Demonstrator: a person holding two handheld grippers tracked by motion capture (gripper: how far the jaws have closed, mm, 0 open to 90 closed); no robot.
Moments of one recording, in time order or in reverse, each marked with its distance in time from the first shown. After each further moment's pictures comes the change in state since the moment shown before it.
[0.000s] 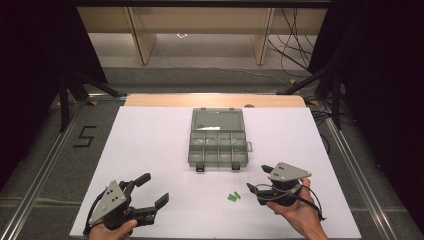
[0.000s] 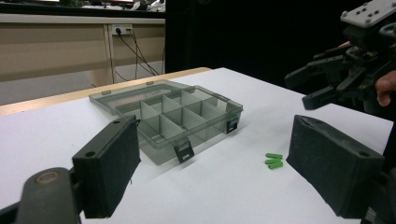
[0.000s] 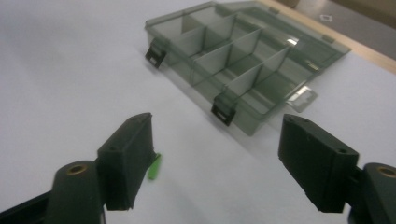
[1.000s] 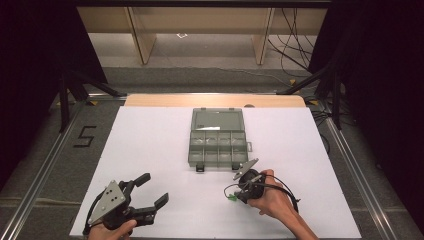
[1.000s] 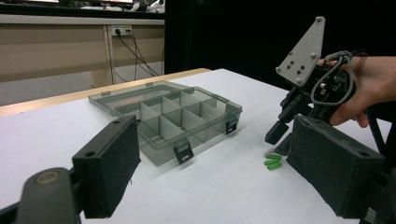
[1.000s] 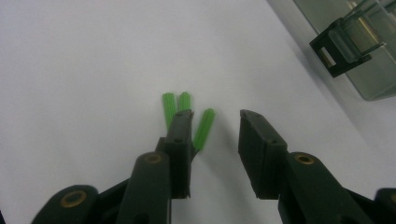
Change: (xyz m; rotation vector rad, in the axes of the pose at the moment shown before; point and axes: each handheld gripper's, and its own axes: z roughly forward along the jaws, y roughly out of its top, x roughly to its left) left arm 0.000 0.001 -0.002 0.011 0.004 0.002; right arm 0.018 0.017 0.075 0.488 0.188 -0.103
